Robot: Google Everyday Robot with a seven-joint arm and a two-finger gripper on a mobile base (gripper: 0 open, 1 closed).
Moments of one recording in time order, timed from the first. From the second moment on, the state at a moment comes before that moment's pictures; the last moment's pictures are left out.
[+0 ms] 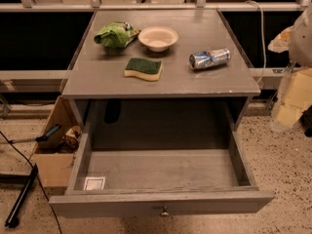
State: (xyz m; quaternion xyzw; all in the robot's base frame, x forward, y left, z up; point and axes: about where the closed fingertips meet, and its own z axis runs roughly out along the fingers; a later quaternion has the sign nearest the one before) arm 0.438 -0.217 0.976 -0.60 0.78 -0.03 0.16
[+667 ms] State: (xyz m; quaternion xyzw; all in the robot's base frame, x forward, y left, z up) arm 0.453 -0.198 0.984 -0.62 0.77 -0.02 0.18
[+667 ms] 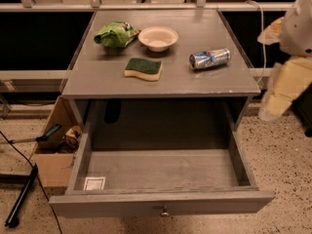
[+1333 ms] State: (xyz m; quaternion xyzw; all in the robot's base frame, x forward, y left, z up) arm 0.509 -0.130 1.002 -0.64 0.72 0.05 0.25
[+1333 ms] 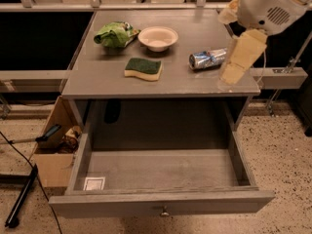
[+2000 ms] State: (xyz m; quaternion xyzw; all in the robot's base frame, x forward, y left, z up) arm 0.535 -0.111 0.990 -0.61 0.74 0.08 0.27
